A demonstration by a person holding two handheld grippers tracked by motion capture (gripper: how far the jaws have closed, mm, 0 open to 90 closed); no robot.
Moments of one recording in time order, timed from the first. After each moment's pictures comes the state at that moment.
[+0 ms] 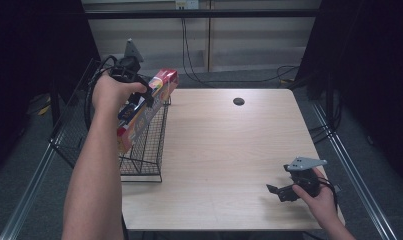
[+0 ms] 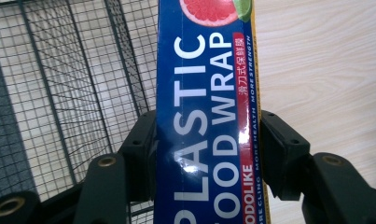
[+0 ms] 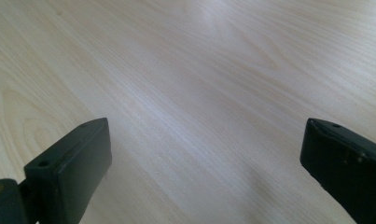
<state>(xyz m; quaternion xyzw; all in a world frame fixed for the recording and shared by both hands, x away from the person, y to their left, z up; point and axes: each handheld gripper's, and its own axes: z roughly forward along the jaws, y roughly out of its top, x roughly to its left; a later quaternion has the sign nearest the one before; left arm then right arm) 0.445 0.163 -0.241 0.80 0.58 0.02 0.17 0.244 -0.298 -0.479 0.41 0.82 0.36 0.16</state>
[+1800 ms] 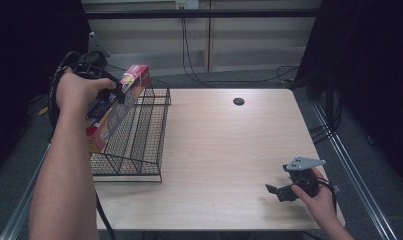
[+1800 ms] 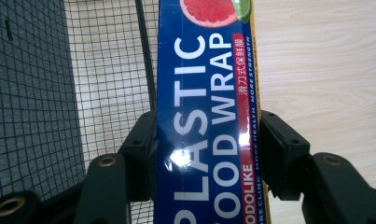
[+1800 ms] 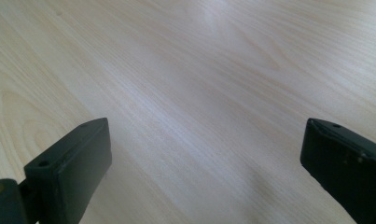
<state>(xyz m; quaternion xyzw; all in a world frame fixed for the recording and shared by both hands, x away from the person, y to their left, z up) 0.435 0.227 -0.218 0.76 0.62 0.05 0.17 0.244 -0.295 -0.479 0.41 0.82 0.36 0.16</state>
